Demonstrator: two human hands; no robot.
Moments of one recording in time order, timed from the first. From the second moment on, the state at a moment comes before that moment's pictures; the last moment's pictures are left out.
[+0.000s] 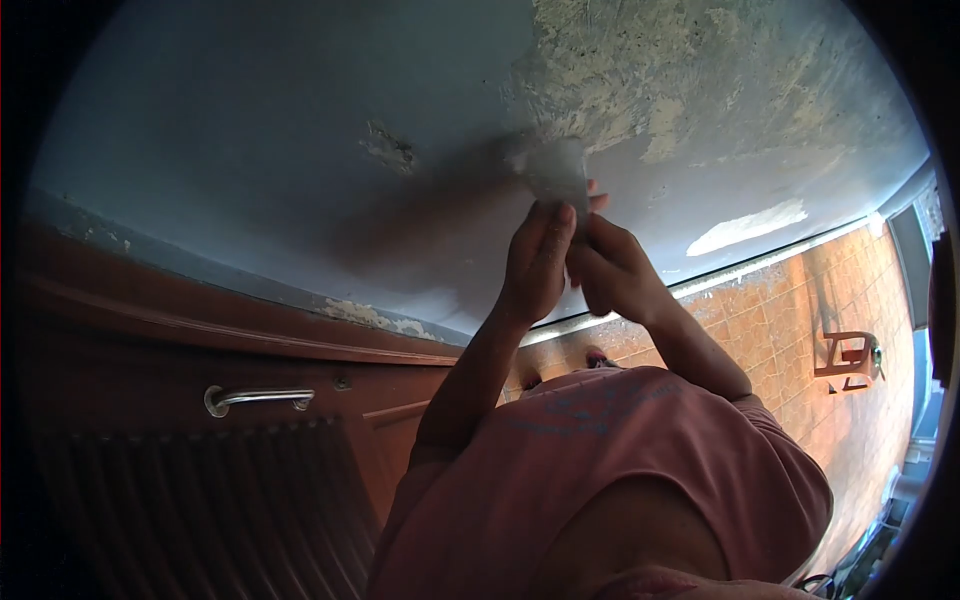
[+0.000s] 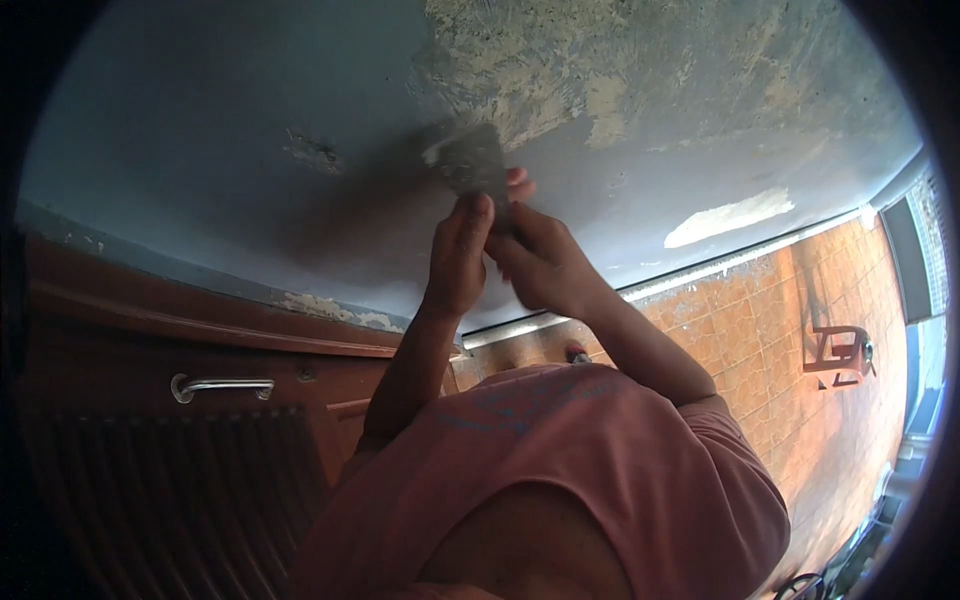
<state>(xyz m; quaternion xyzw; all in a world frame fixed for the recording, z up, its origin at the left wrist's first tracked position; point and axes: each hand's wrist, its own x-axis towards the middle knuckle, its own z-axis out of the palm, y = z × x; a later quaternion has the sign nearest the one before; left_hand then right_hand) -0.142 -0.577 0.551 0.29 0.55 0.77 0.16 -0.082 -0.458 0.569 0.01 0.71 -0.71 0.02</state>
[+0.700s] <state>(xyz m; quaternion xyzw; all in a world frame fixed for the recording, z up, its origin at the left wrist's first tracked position) -0.145 -0.552 0.533 0.13 0.36 0.89 0.25 -0.086 -0.475 0.558 -0.01 0.75 -0.65 -0.10</state>
